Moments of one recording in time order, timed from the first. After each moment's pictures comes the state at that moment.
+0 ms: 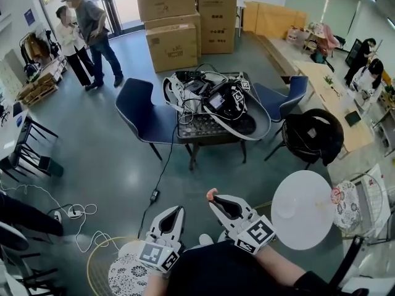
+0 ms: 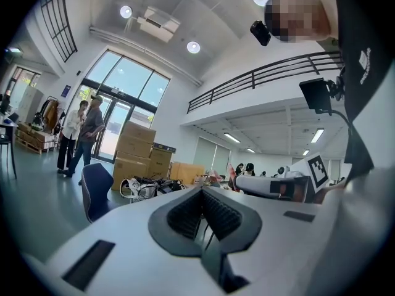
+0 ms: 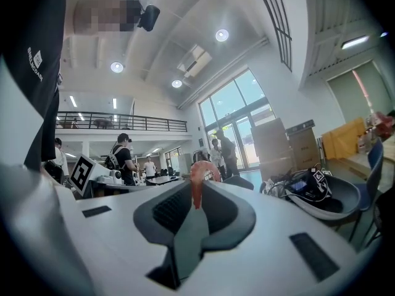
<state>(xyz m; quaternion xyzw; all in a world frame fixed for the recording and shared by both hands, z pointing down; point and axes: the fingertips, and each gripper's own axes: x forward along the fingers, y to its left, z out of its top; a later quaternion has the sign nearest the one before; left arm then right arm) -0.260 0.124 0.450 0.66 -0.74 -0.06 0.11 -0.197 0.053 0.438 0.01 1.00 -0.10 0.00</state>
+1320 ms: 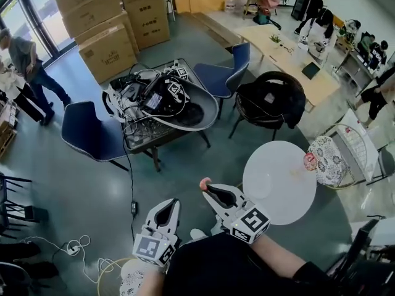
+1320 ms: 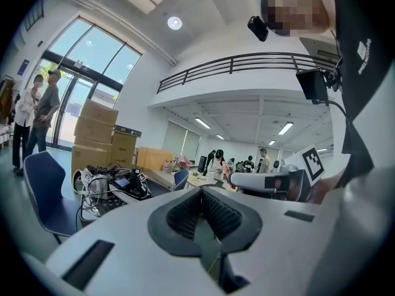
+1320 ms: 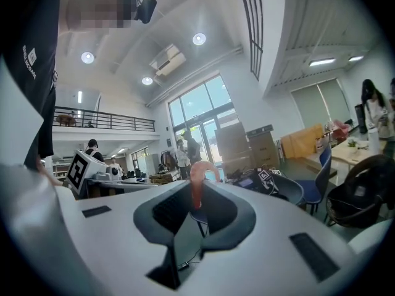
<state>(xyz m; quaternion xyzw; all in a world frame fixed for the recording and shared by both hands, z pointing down) -0.180 -0.020 0.469 0.77 -0.62 -0.01 0.15 -0.106 -0.072 0.461 -0.15 0.98 -0.12 -0.02</state>
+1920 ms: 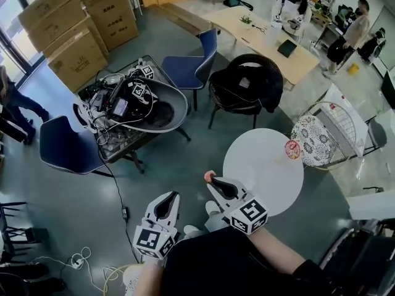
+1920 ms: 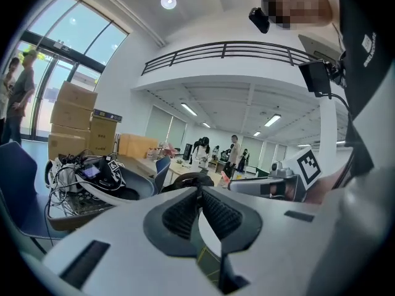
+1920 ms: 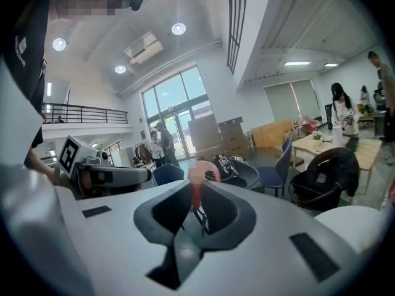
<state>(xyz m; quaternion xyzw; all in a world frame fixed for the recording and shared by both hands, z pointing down) -0.108 -0.098 0.502 0.82 -0.54 0.04 0.18 -0.013 -0.147 0.521 -0.26 0.95 -0.17 -0.08</state>
